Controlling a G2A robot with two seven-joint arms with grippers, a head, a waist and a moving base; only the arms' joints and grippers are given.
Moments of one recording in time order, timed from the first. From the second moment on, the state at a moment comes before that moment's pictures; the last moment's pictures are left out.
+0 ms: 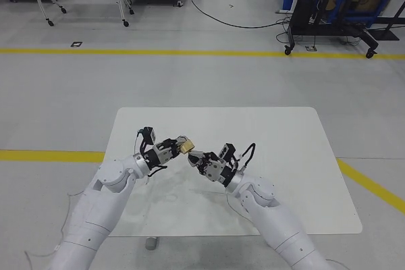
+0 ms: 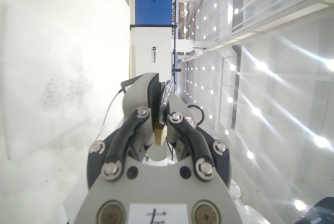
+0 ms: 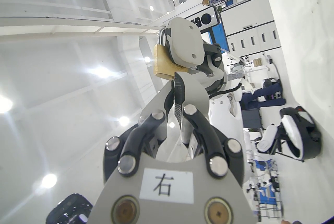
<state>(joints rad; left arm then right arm) 1.13 -1.20 -1.17 -1.28 -0.48 -0.07 -0.77 -1.29 -1.42 1.07 -1.31 0.87 0.04 0.64</state>
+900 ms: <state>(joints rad) 1.16 -1.20 -1.19 -1.33 -0.37 -0.11 -0.65 -1.26 -1.42 1.14 -1.25 1.17 0.21 0.81</state>
